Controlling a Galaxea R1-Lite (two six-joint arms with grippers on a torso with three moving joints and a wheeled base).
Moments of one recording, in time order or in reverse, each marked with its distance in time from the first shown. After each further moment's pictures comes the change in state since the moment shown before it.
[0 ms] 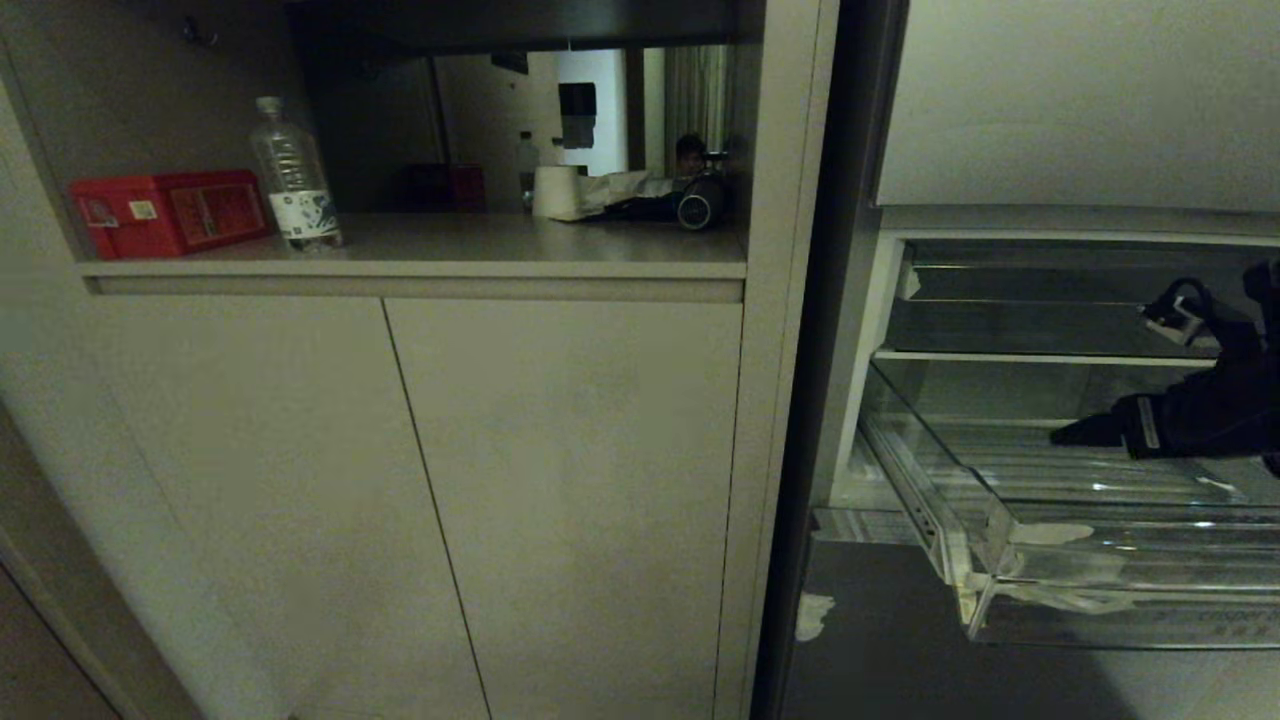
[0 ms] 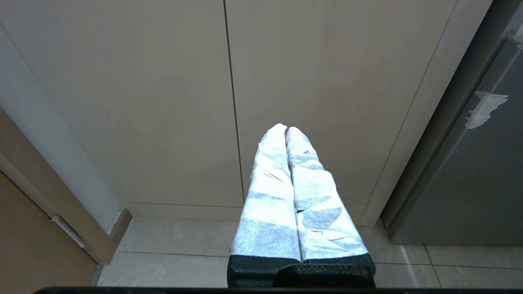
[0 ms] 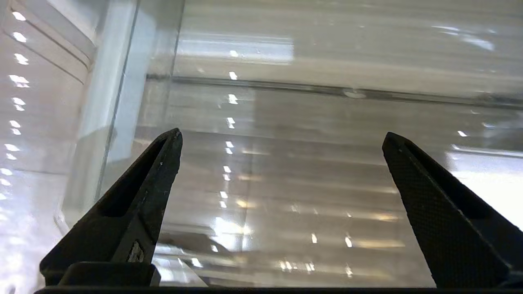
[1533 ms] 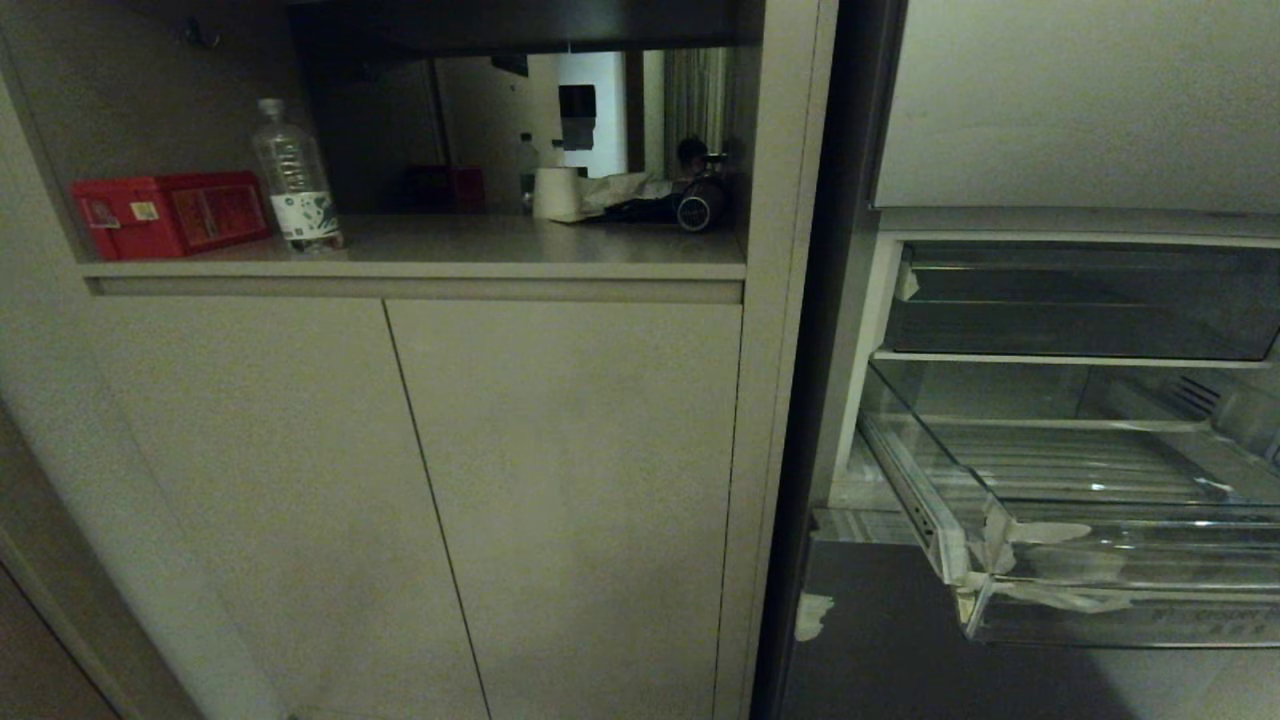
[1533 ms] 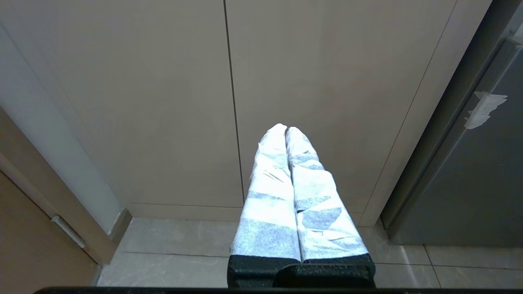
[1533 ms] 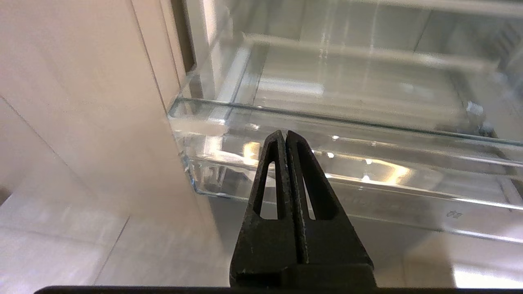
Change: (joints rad) left arm 0.000 0.000 0.000 0.000 0.000 0.000; right arm 0.070 -0.934 0.576 -0.140 0.036 0.063
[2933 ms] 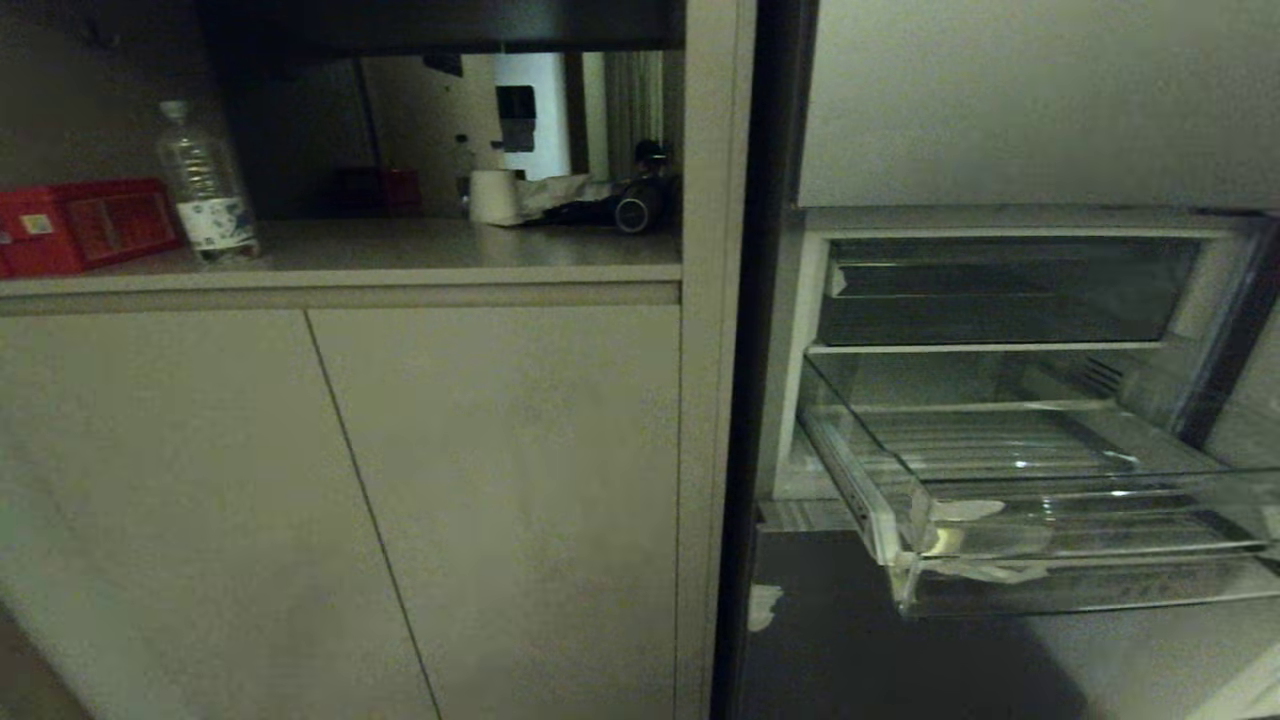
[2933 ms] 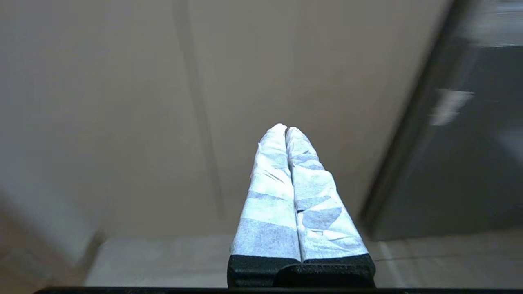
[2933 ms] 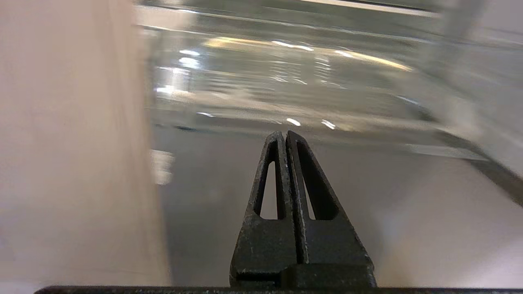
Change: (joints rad) left arm 0.000 0.000 -0.001 0.000 0.000 0.000; right arm 0.178 -0.775 0.613 -0.162 -0.195 -0.013
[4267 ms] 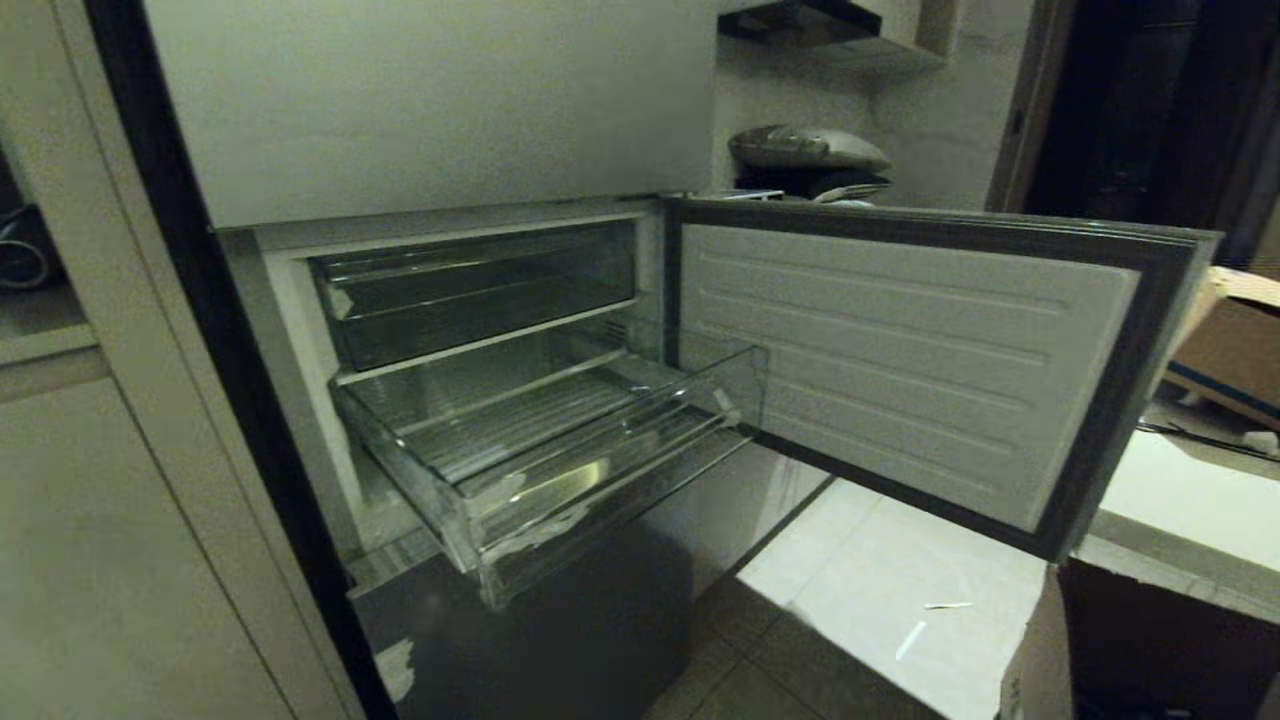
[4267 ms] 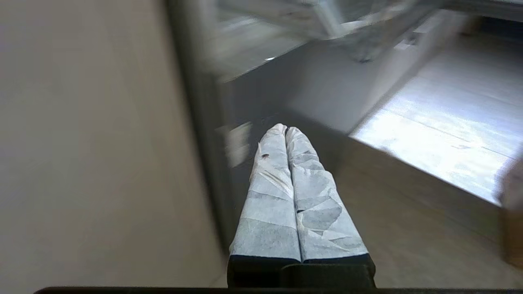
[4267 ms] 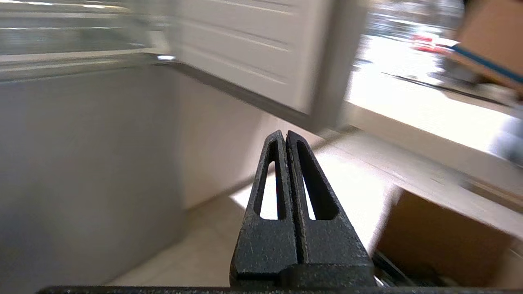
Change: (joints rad) left arm 0.000 0.000 0.000 0.000 0.000 0.000; right arm 0.000 0.000 0.000 -0.002 -0.003 0.008
